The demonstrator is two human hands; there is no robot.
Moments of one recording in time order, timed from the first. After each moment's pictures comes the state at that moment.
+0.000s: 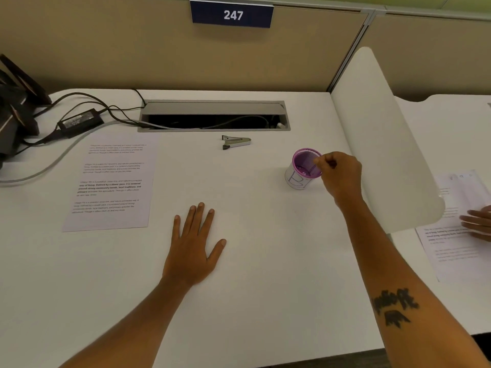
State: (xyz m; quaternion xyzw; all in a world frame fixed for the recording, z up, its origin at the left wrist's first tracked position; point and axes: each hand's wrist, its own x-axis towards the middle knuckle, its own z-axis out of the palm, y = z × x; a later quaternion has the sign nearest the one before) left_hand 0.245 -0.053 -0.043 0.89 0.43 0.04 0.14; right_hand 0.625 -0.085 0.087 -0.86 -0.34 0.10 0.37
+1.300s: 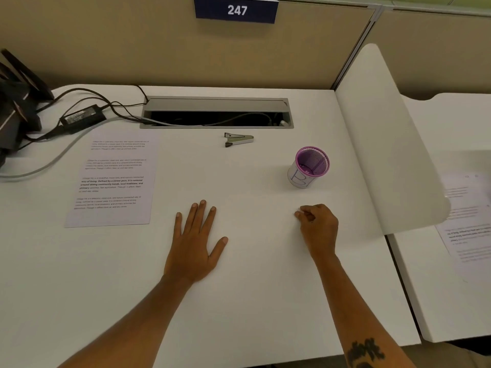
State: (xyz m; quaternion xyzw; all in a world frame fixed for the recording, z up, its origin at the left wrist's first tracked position) left_hand 0.245 -0.053 -0.042 0.89 0.43 0.05 0.15; right_hand 0.553 -0.160 -0.018 -0.87 -0.34 0.10 0.35
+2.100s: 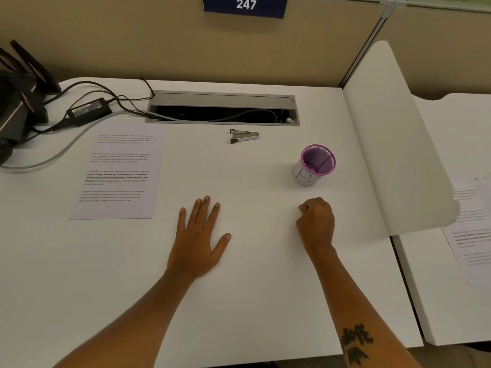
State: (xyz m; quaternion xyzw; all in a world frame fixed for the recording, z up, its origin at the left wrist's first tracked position) left_hand 0.245 -0.053 -0.041 0.89 0.43 0.05 0.15; right_hand 0.545 -0.138 -0.019 -0.90 -0.38 0.06 0.21
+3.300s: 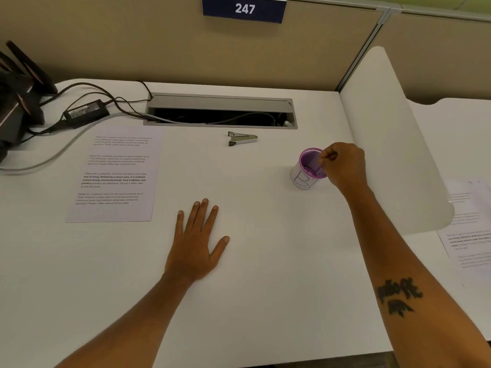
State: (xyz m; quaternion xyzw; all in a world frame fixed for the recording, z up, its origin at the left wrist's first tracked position) left_hand 0.245 -0.052 -0.042 0.89 0.43 0.04 0.16; right_hand 0.636 -0.063 0.091 -0.87 -0.42 0.06 0.25
